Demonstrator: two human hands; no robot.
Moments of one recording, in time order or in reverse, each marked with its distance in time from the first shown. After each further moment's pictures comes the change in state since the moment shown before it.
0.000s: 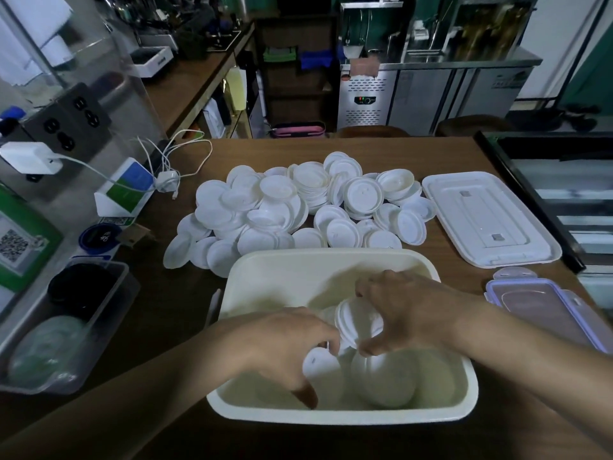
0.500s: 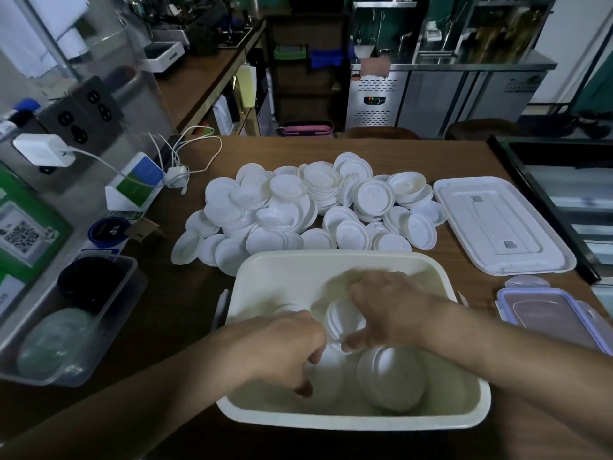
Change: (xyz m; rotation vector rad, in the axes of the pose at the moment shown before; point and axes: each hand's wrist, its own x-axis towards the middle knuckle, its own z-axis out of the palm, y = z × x) left_hand -0.009 -0.004 0.006 -0.002 -0.029 -0.165; right_hand 0.031 -0.022 -0.001 -0.101 0.013 0.000
